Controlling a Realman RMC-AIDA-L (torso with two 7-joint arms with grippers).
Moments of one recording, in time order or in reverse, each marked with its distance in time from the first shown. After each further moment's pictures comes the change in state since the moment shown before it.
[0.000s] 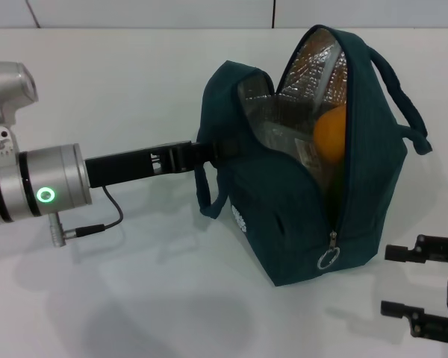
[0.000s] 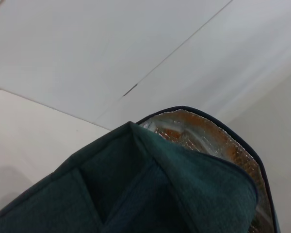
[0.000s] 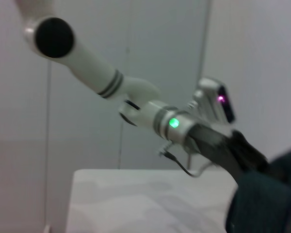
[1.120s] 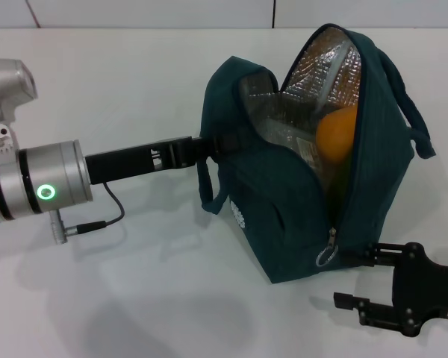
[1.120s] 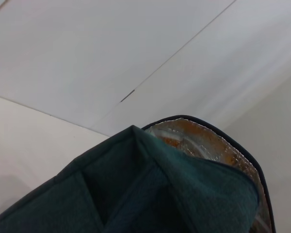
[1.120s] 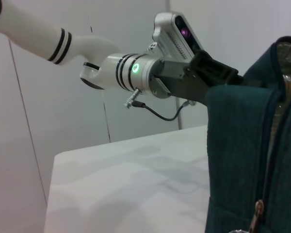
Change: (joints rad) left arm -0.001 0.000 0.006 0.001 -0.021 -0.002 0.006; right arm 0.222 0.004 -0.040 0.436 -0.018 0.172 -0.063
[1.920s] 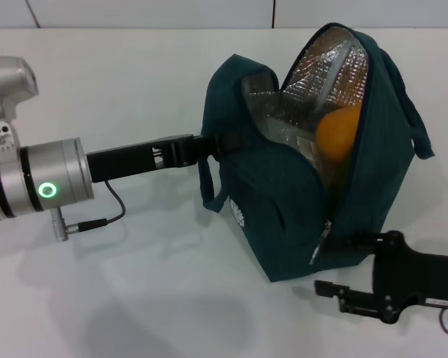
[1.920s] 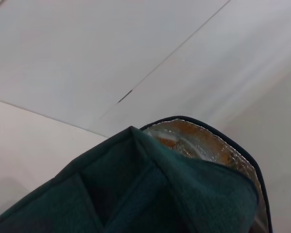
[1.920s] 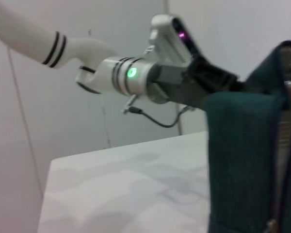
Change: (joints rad) left arm -0.006 0.000 0.000 0.000 0.000 0.000 0.011; right arm 0.031 0.005 -0.084 0.009 0.084 0.054 0.002
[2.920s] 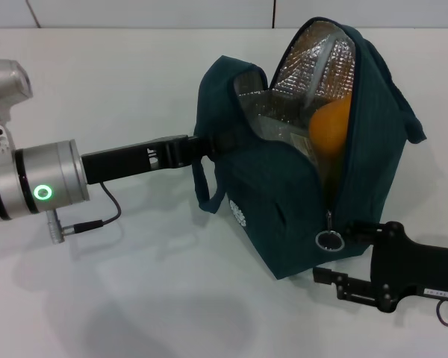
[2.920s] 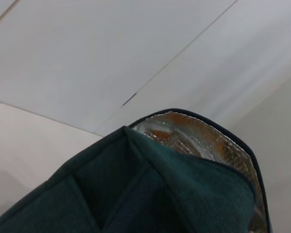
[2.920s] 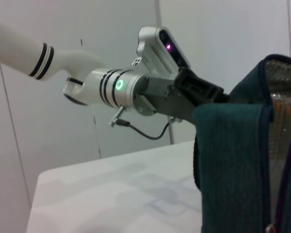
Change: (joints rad) left arm 0.010 0.003 -0.008 -0.002 0.000 -0.002 0.011; right arm 0.003 -0.011 -0.073 0.014 0.112 0.032 -0.001
